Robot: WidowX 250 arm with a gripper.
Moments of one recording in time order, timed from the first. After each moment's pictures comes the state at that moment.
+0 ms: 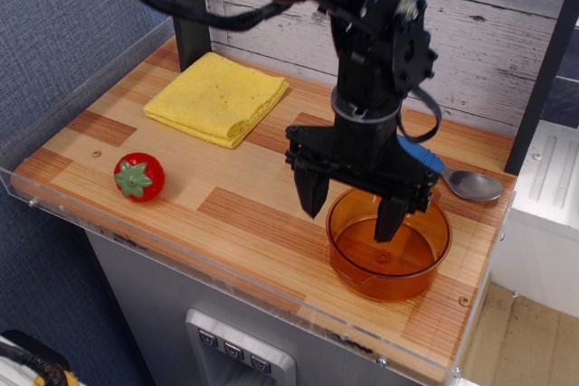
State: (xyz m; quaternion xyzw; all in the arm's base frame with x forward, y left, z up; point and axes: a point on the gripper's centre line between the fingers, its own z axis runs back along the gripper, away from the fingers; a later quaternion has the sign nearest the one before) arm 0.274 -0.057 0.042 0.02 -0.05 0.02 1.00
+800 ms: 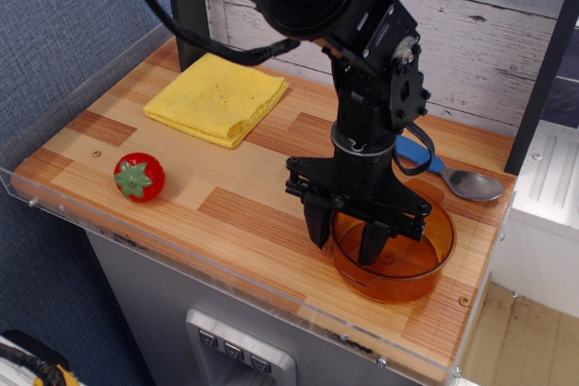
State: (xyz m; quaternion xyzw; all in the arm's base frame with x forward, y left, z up) arm 0.271 -0.058 0.015 0.01 -0.03 0.03 1.00
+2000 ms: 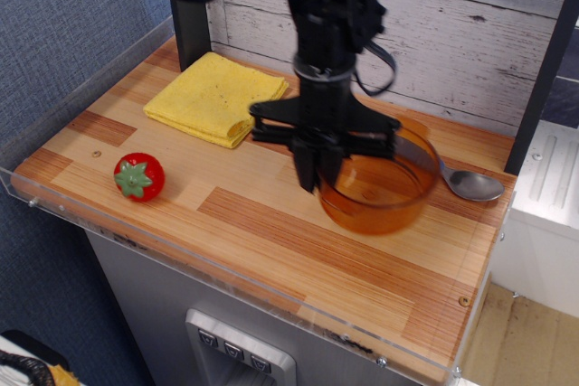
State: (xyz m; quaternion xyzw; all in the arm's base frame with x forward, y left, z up) arm 0.290 -0.018 0.053 0.00 -0.05 0.15 0.99
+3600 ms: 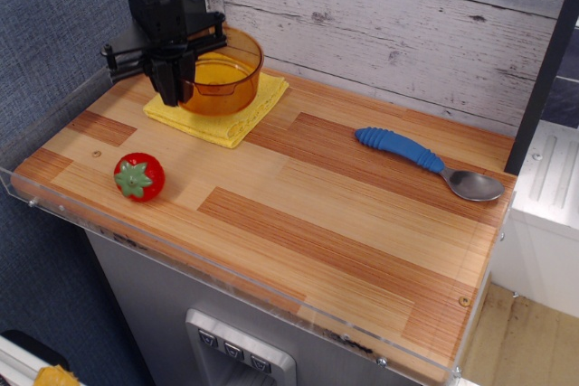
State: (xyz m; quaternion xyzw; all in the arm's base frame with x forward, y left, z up) arm 0.315 0.141 0.055 0.04 -0.07 0.52 0.85
